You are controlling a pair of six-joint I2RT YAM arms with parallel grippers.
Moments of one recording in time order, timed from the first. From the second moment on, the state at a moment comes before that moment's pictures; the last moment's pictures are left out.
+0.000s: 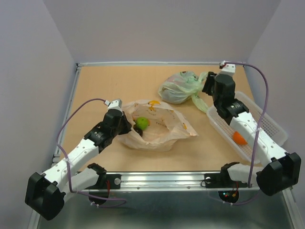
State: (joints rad) left arm -0.55 0.92 0.59 -0.33 -0.14 -0.64; right arm 0.44 1.21 1.11 -0.14 0.47 0.22
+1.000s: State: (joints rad) left arm -0.55 0.98 0.67 -0.36 -0.19 -0.56; right arm 0.06 0.99 0.91 -0.36 0.12 0.30
